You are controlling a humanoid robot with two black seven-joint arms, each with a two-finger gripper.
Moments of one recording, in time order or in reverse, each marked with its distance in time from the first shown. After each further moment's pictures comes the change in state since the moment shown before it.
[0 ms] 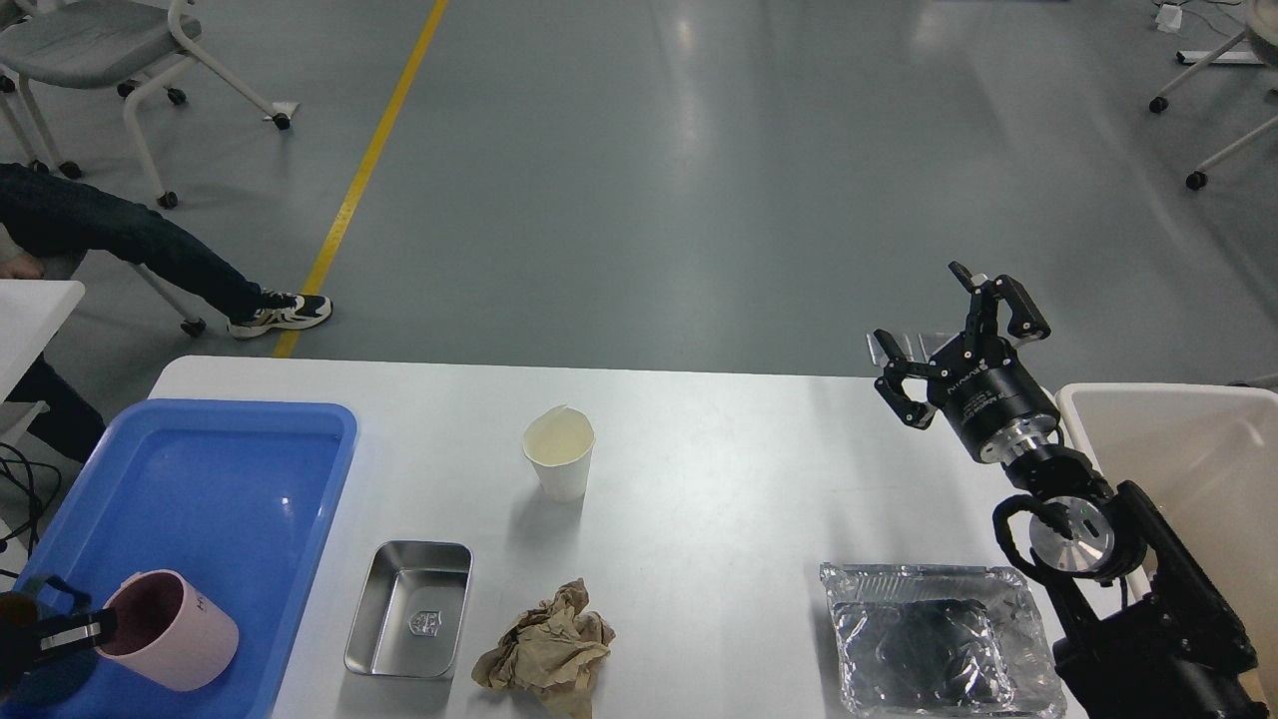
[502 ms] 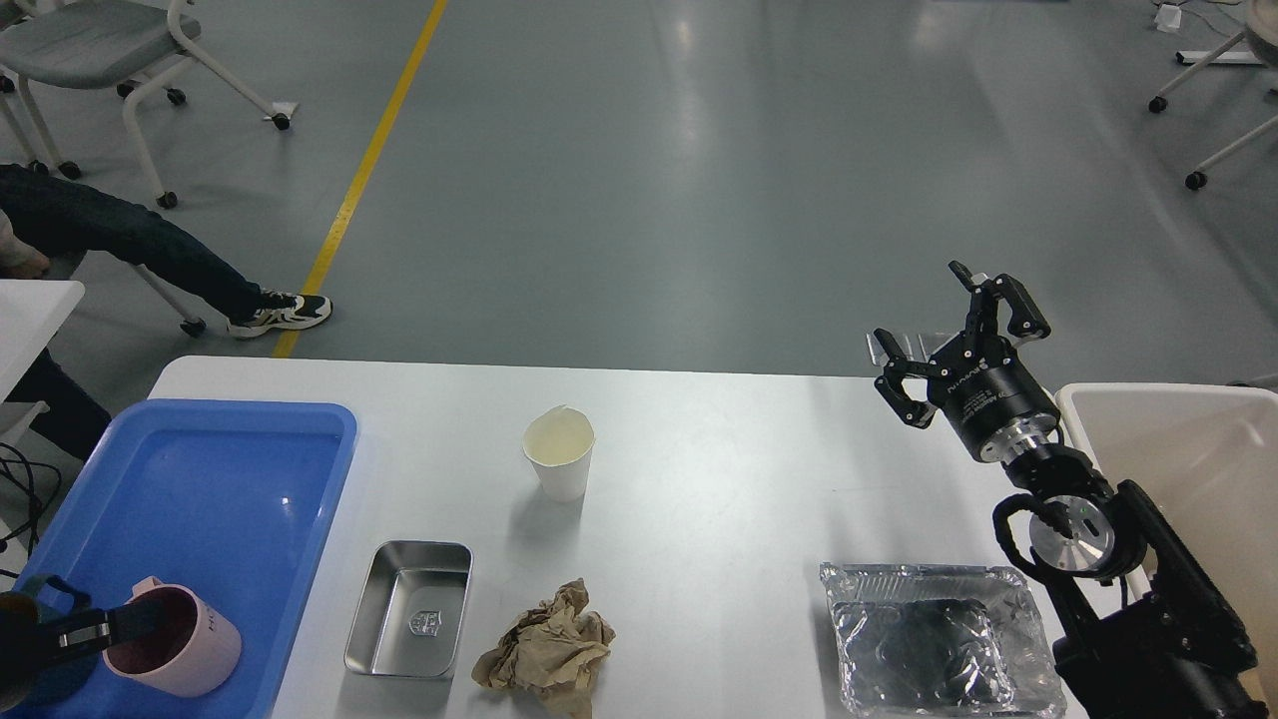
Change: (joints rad) left arm -0.014 0.038 -0.012 -0.061 -0.008 -0.040 -0.039; right arm 0.002 0.000 0.000 0.000 0.000 0.000 0.000
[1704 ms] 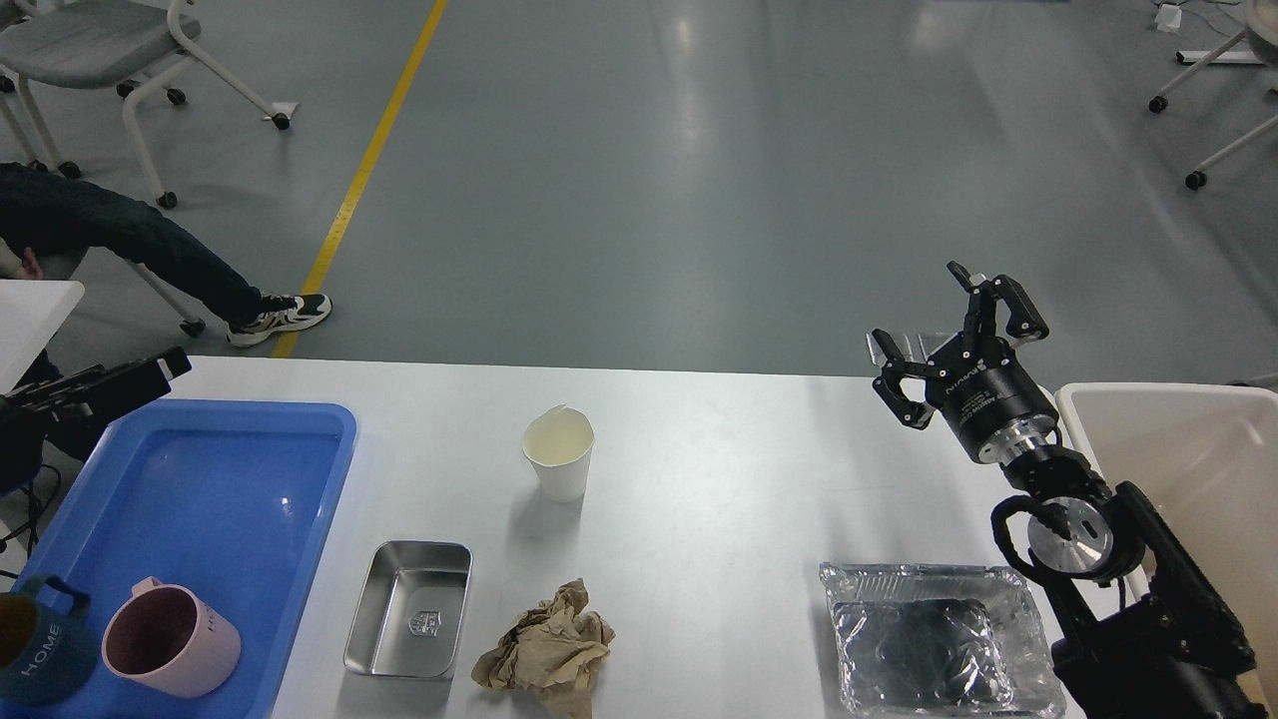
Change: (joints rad) left arm -0.115 0.125 -0.266 -0.212 -0.024 0.151 -0.018; right arm -0.004 0.003 0.000 0.006 0.000 0.000 0.000
